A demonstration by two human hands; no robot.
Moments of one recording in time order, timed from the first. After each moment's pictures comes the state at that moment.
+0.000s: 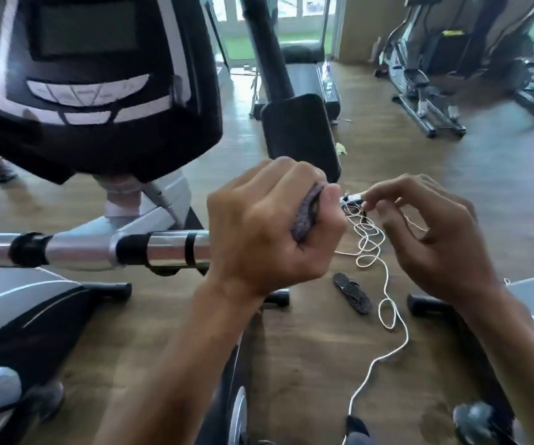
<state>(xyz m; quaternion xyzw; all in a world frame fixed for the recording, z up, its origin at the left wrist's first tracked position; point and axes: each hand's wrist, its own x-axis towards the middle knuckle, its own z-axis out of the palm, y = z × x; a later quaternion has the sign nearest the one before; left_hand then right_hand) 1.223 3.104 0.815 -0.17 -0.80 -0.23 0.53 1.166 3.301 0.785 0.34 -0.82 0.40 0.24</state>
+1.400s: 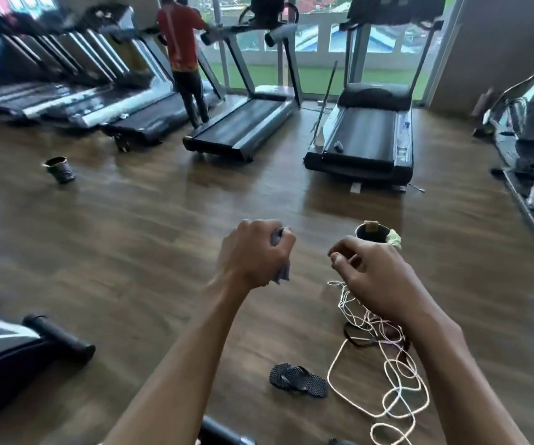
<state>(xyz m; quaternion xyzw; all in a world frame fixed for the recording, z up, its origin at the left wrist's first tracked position) 0.575 3.034 0.752 0.17 -0.92 -0.24 0.25 0.492 3.229 0.754 0.34 -0.88 0.32 -0.05</state>
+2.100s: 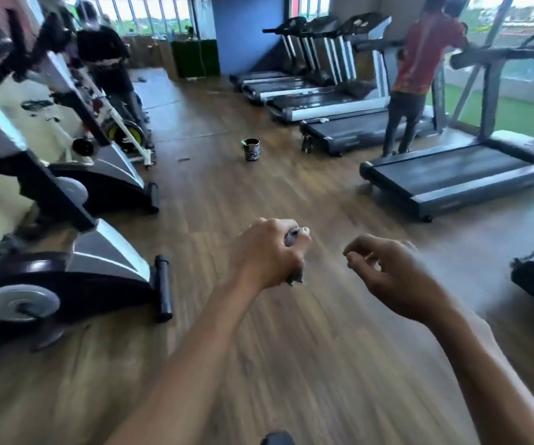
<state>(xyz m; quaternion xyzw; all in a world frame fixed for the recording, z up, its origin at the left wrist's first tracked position) 0.385 2.707 0.773 0.51 -0.78 -0.16 0.32 0.184 2.783 0.780 0.68 -0.68 0.24 -0.12</state>
